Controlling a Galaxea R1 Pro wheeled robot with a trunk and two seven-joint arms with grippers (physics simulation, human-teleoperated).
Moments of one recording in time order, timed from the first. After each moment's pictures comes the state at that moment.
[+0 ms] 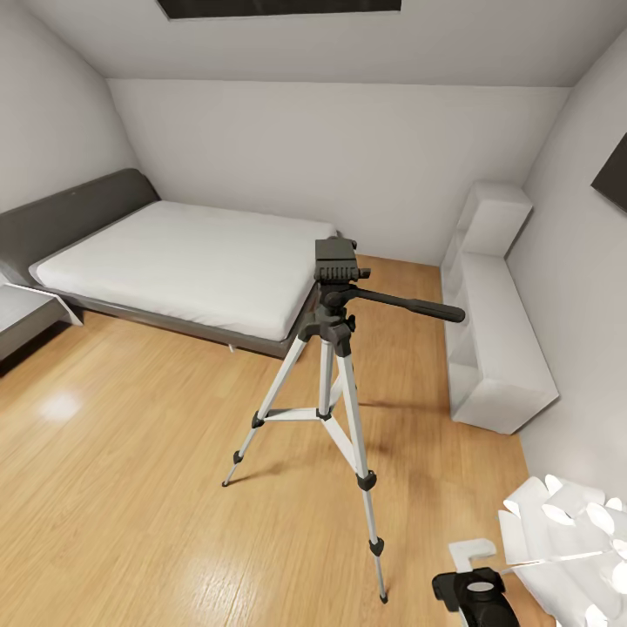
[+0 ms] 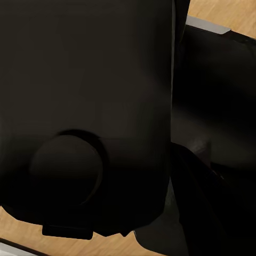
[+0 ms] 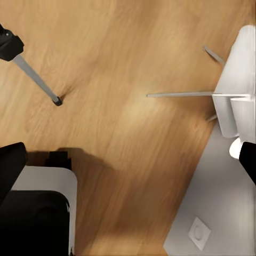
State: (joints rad) left arm -0.23 0.10 -0.43 -0.03 0.75 -0.04 -0.11; right arm -0.17 0.00 -0.07 -1.02 0.25 0.55 -0.09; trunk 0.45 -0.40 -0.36
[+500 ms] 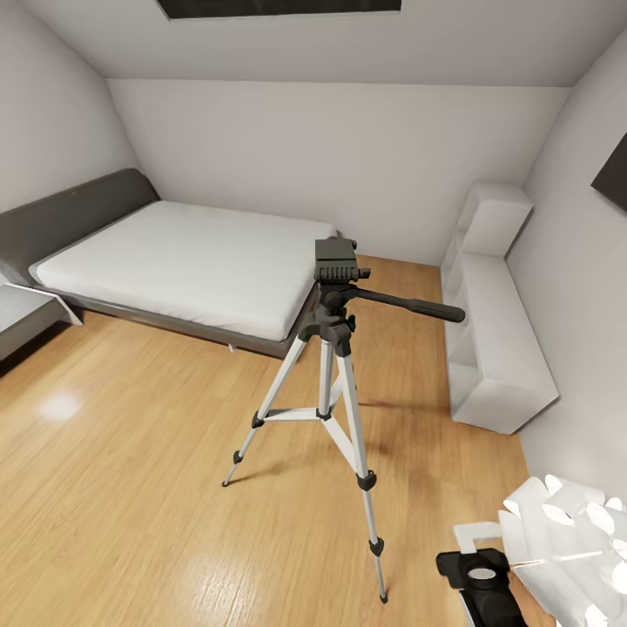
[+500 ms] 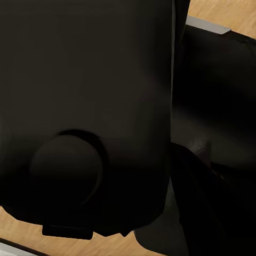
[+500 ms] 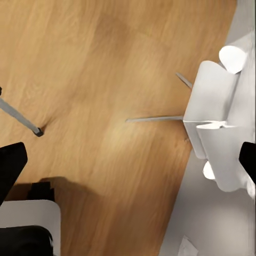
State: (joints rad) left arm -0.23 0.10 -0.43 -0.03 0.75 -0.04 -0.11; right arm -0.17 0.00 -0.07 -1.11 0.24 0.53 -0.16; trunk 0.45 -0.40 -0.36
